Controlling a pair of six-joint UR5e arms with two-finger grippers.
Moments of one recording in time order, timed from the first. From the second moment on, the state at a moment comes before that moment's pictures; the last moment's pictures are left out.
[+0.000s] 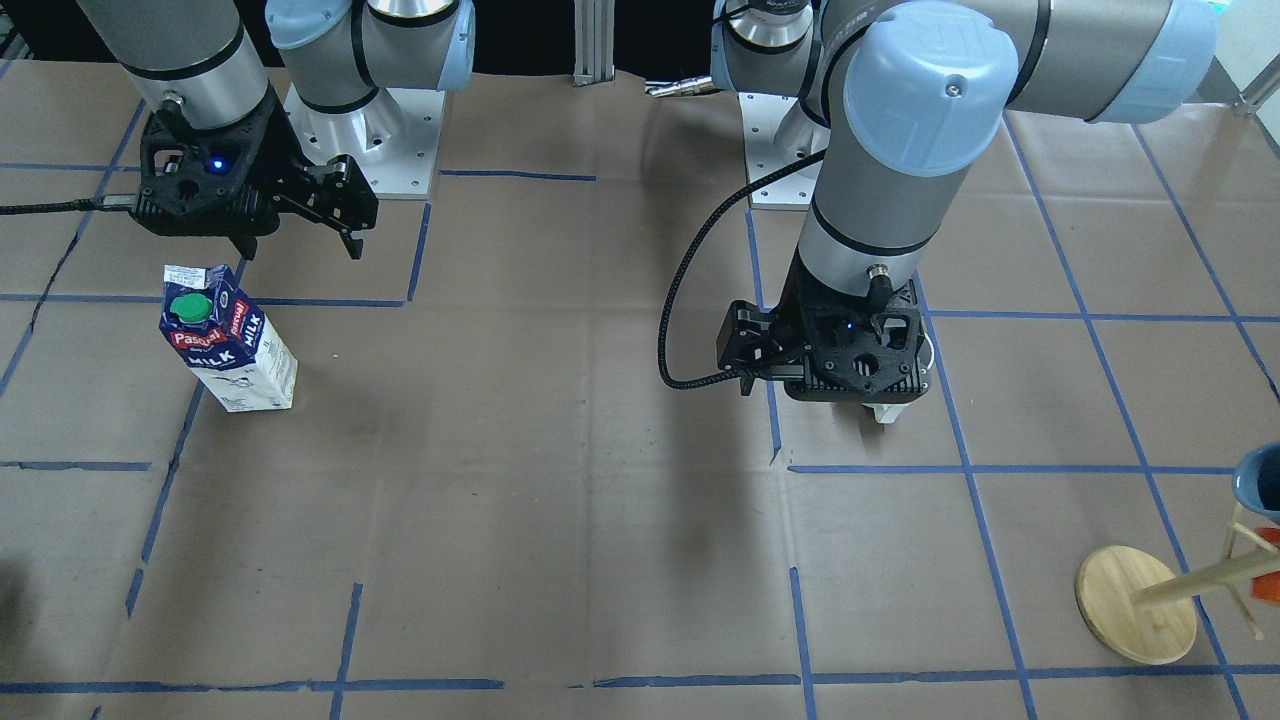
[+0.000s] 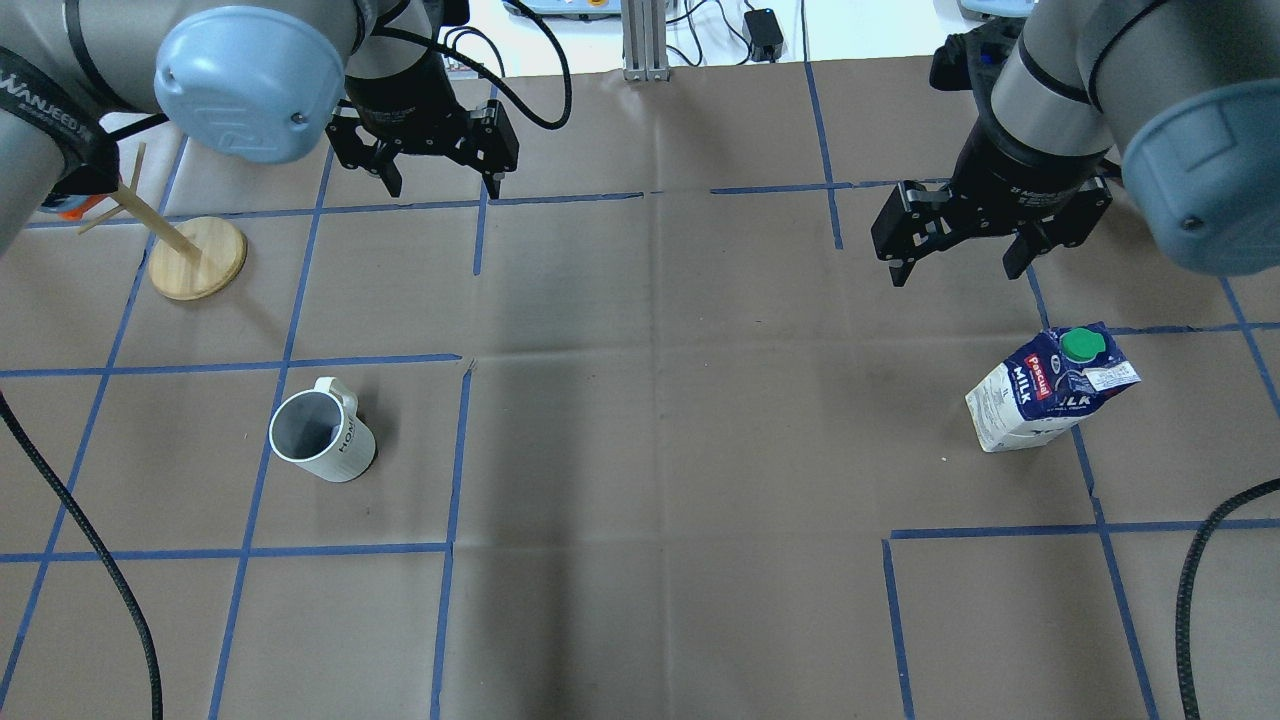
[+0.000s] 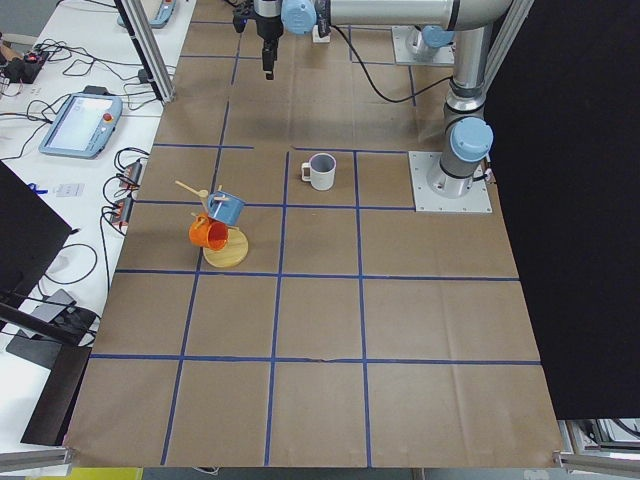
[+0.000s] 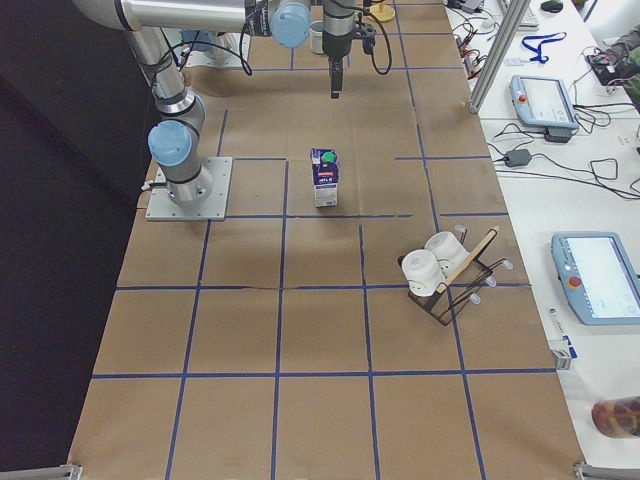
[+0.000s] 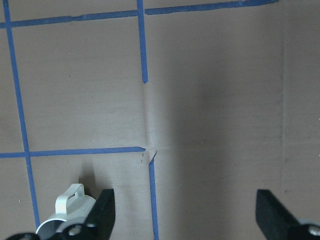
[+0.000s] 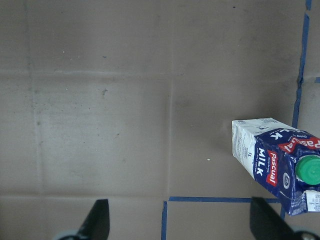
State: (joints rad) left arm -1.69 -1.82 -1.42 -1.43 1.61 -0.06; right arm 1.55 -1.63 1.69 -1.62 -1.57 -0.04
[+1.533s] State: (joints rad) left arm -1.61 -1.67 -1.59 -1.48 1.62 0.01; right arm 1.55 -1.62 1.69 -1.63 -1.56 -0.05
